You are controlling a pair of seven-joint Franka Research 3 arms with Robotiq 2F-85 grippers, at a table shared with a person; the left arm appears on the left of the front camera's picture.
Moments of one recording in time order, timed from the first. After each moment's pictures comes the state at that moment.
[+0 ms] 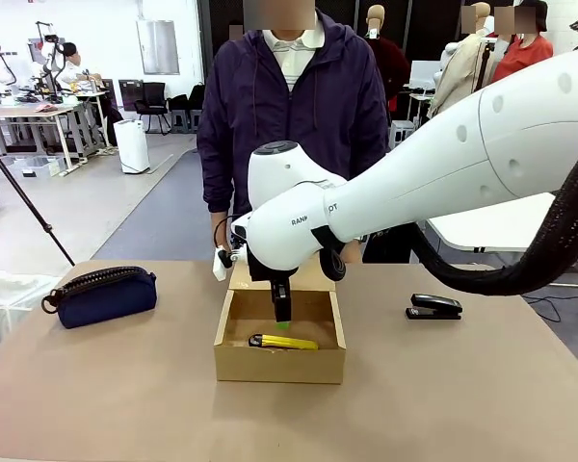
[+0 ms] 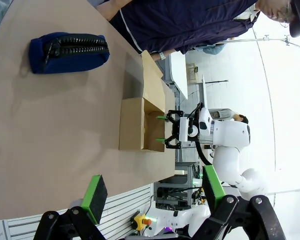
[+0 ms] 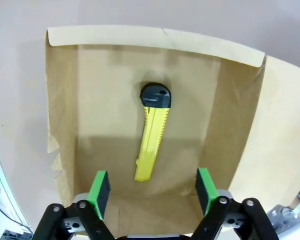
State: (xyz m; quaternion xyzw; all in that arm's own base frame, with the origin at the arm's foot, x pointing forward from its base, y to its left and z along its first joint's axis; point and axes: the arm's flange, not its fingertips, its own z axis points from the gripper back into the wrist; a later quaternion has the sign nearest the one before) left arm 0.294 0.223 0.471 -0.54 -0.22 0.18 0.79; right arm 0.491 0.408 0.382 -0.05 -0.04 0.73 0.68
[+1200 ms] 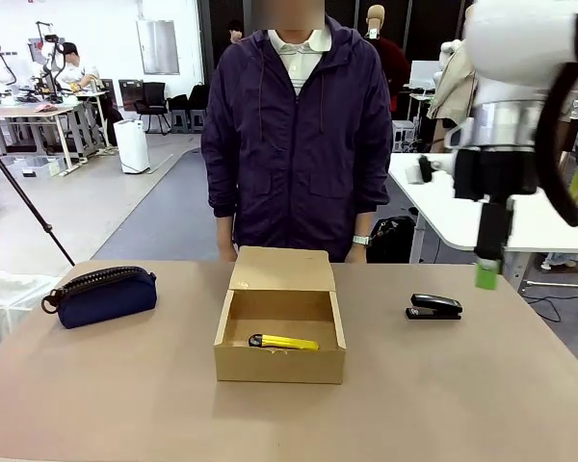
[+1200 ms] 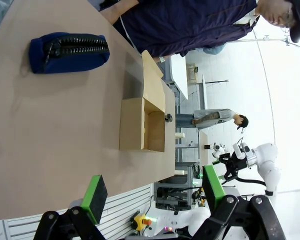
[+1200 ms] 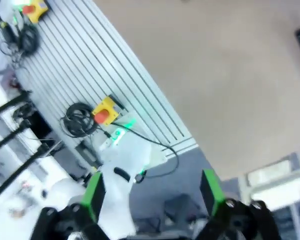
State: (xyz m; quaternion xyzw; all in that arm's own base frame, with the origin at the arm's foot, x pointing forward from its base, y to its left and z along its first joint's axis) left arm 0.295 0.224 0.470 -0.54 -0.22 0.18 0.79; right arm 0.363 0.114 0.569 0.08 0.12 0.44 0.89
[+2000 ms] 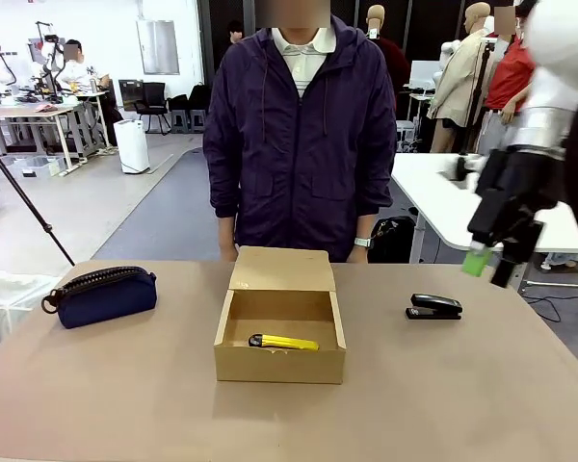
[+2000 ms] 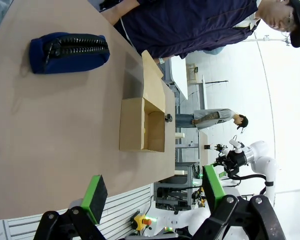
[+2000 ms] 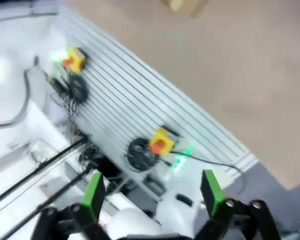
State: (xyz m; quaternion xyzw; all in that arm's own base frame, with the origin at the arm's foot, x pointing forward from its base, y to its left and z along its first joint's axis) left arm 0.294 0.224 0.470 -0.54 -0.22 0.18 0.79; right arm 0.376 0.062 0.558 0.25 0.12 0.24 0.93
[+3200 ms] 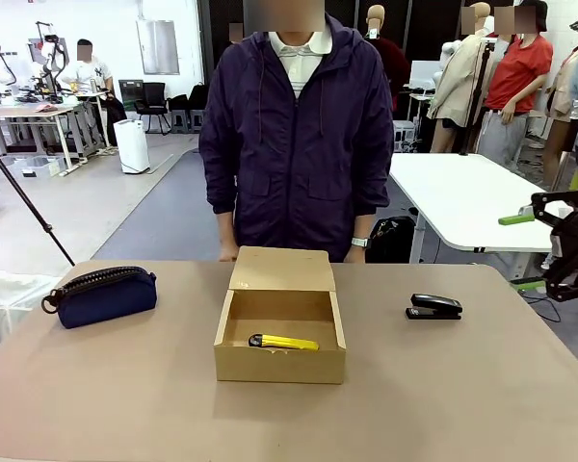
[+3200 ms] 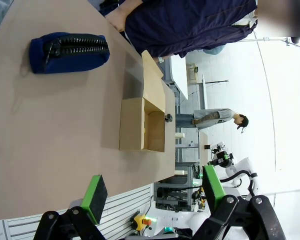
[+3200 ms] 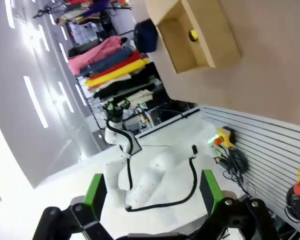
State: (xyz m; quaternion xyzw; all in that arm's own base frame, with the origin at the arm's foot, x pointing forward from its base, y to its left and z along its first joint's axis) left arm 0.294 0.224 0.471 -0.54 -0.22 0.18 0.79; right arm 0.362 -0.071 0.474 0.60 0.09 -0.17 0.78
